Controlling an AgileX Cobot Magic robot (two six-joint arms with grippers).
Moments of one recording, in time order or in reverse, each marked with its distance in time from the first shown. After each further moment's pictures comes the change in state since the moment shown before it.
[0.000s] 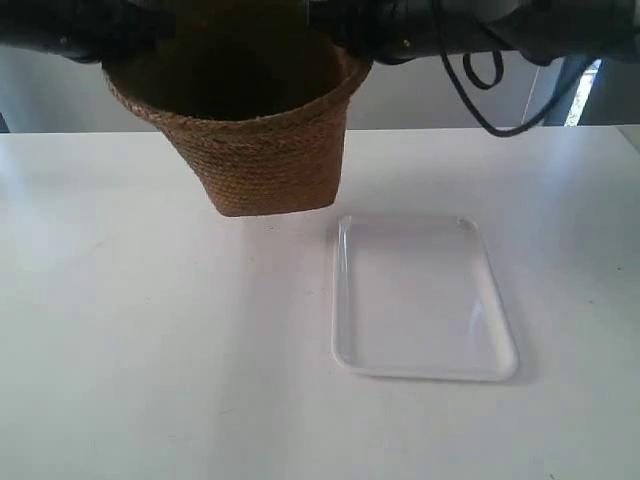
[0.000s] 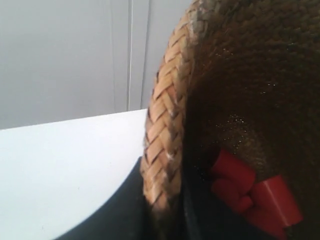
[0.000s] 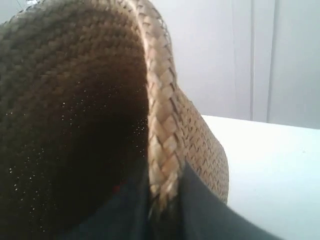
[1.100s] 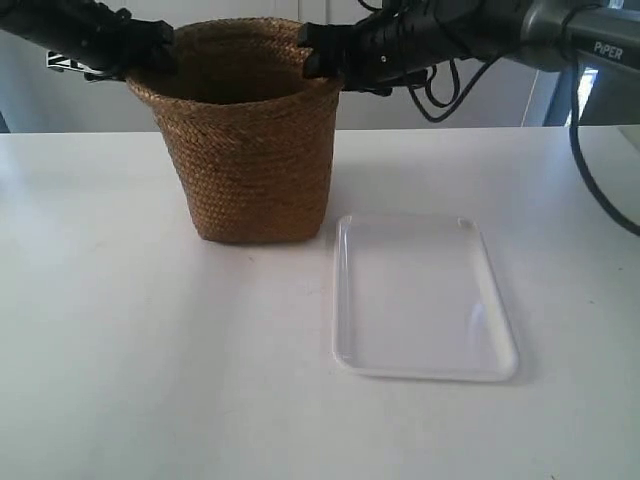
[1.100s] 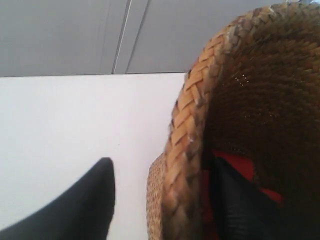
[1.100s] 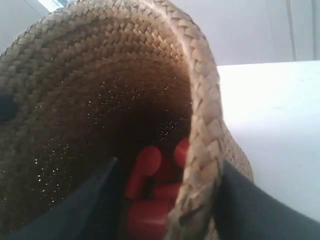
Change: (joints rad) left arm 0.129 0.489 -0.650 0.036 0.469 -0.178; right arm -0.110 0.428 -0.484 0.101 0.351 0.105
